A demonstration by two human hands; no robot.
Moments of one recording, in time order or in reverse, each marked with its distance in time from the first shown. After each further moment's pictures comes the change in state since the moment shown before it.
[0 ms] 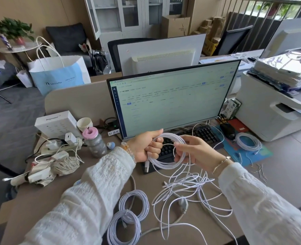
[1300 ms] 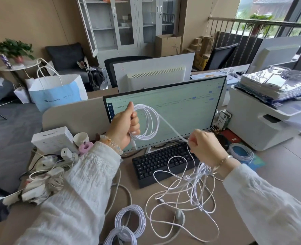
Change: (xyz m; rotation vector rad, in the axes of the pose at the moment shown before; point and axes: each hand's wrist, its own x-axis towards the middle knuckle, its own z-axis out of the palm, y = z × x) left_hand -0.042 0.066 0.011 0.056 0.298 0.689; right_hand -0.019 -0.055 -0.016 -1.238 0.510 -0.170
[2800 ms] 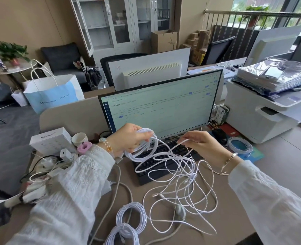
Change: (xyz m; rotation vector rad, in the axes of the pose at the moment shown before) left_hand -0.018 -0.015 0.000 0.756 -0.252 -0.118; right_hand -0.007 0.026 0.010 0.602 -0.147 -0.106
